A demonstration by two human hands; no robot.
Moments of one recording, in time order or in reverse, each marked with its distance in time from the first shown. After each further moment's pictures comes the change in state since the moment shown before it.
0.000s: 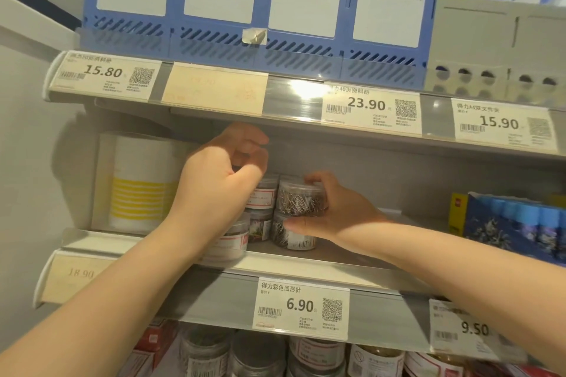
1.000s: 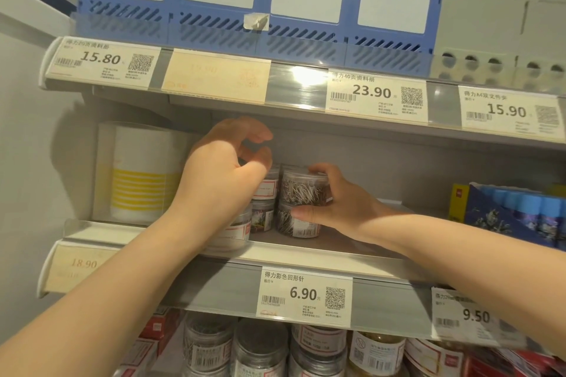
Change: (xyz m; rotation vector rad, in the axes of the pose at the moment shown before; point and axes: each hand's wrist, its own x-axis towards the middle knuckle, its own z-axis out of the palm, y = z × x) left_hand 0.001 -0.002 0.001 0.134 -0.042 0.067; right_hand 0.010 0.014 0.004 0.079 -0.027 0.008
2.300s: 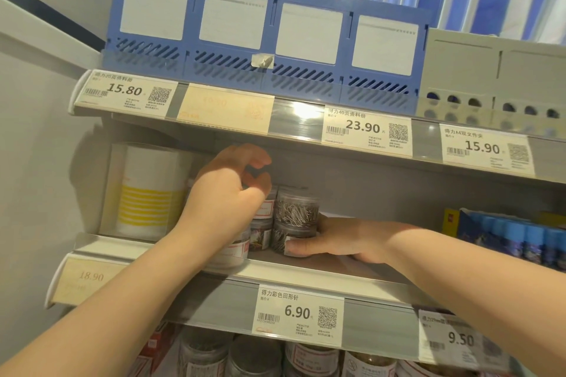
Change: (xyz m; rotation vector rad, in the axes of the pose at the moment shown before) left_hand 0.000 0.002 0.000 0.041 0.022 -0.042; right_hand 0.003 -0.009 -0.006 0.167 -0.470 0.125
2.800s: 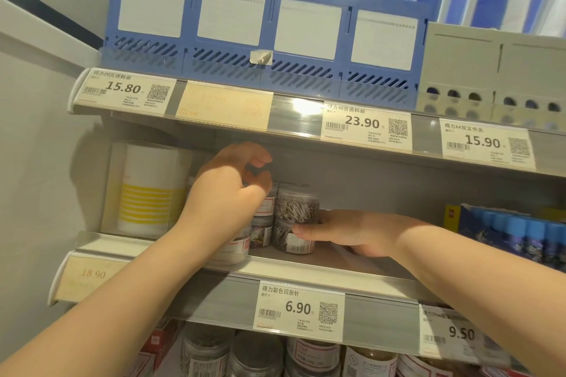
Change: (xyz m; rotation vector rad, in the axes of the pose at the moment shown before) left_hand 0.000 -0.001 0.000 -0.007 -0.027 0.003; right_hand -0.003 0.000 -0.003 0.057 0.004 0.066
